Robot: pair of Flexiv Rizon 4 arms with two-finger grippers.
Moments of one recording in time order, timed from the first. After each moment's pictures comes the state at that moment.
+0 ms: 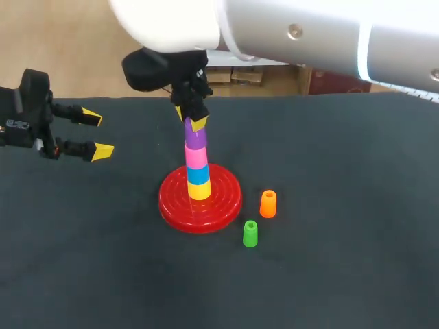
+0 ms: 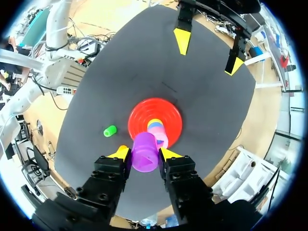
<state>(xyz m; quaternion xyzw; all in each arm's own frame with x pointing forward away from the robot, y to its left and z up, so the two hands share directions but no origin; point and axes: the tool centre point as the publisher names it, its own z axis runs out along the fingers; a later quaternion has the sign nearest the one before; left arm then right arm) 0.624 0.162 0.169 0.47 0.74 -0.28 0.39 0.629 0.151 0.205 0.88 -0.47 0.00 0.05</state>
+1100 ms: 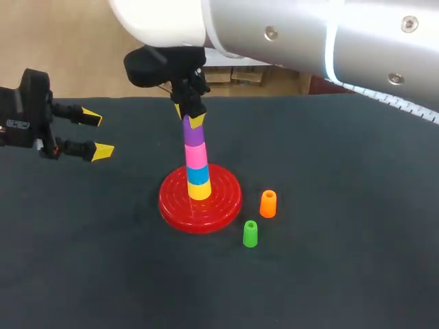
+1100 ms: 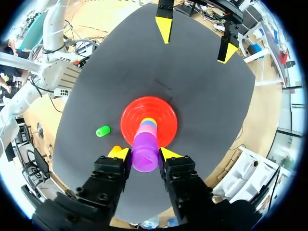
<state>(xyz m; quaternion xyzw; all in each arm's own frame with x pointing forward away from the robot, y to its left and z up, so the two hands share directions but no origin) 0.624 0.162 0.169 0.47 0.74 -0.28 0.39 0.652 0.156 0.191 0.88 -0.47 -0.01 0.04</state>
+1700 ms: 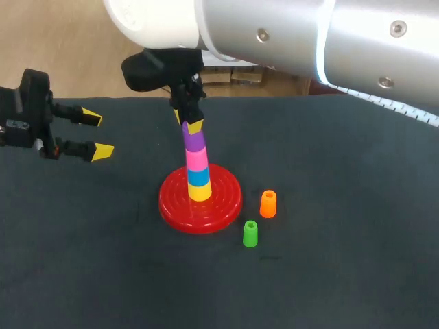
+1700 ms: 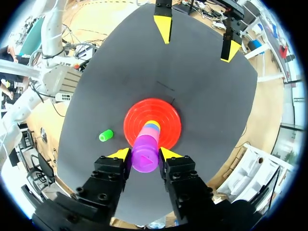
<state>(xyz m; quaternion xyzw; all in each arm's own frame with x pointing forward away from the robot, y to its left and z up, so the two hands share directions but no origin) 0.624 0.162 0.169 0.47 0.74 -0.28 0.39 0.640 0.159 0.184 0.87 -0.50 -0.02 0.06</state>
